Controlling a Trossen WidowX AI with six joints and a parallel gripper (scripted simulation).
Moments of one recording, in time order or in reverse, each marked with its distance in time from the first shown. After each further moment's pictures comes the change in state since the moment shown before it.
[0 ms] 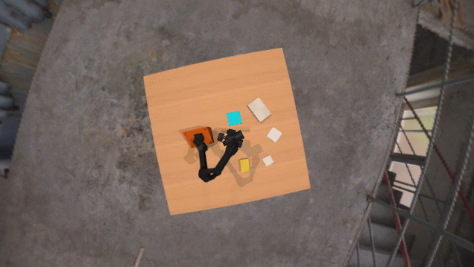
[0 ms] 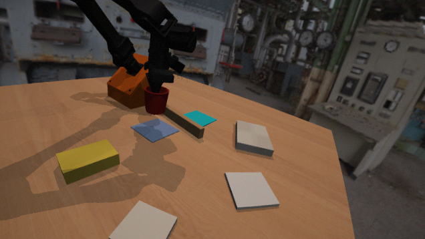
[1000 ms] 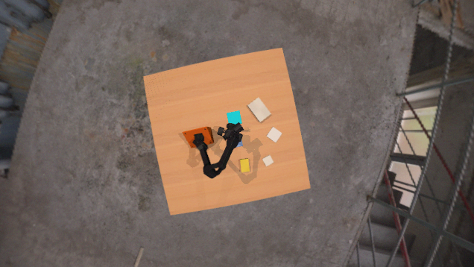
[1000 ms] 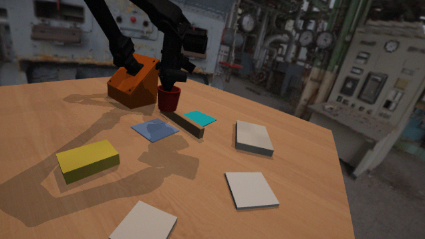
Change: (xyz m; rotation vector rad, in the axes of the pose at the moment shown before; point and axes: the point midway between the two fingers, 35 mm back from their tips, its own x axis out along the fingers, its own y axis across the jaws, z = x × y) arm -0.001 0.014 0.042 0.002 -0.003 0.000
